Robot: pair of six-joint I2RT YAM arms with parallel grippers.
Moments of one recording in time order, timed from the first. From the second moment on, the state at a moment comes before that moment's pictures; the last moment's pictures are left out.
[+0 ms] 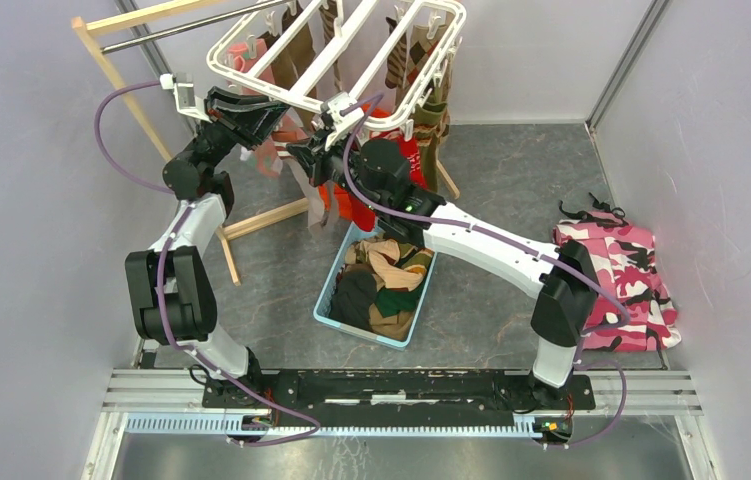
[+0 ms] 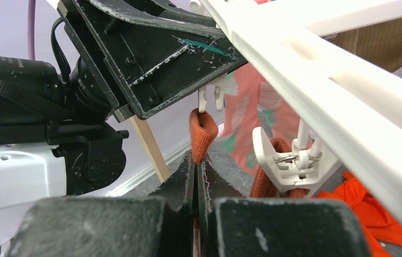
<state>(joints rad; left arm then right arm) 0.10 1.62 1.16 1.51 0.89 -1.17 0.96 1.81 1.67 0.32 0.09 0.14</state>
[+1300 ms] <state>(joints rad) 0.07 1.62 1.16 1.51 0.87 -1.17 0.98 1.81 1.67 0.31 0.27 0.19</state>
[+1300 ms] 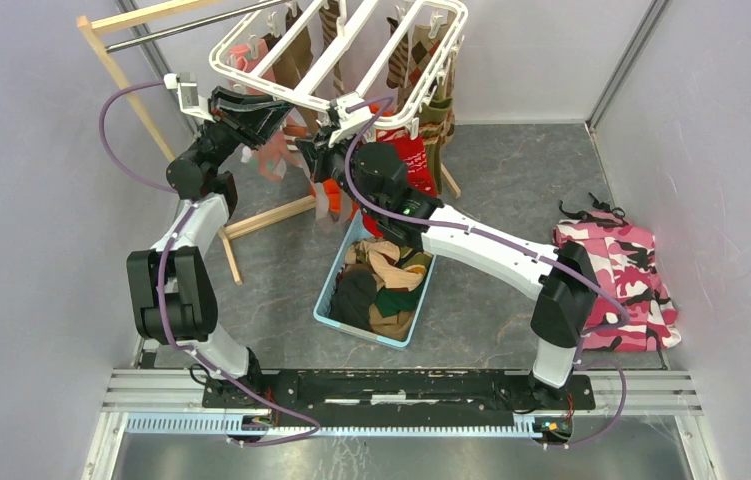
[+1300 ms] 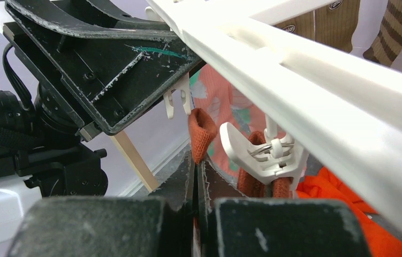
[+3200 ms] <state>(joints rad) 0.07 1.62 1.16 1.52 0.86 -1.18 0.97 1.82 1.64 0.36 0.26 0.21</state>
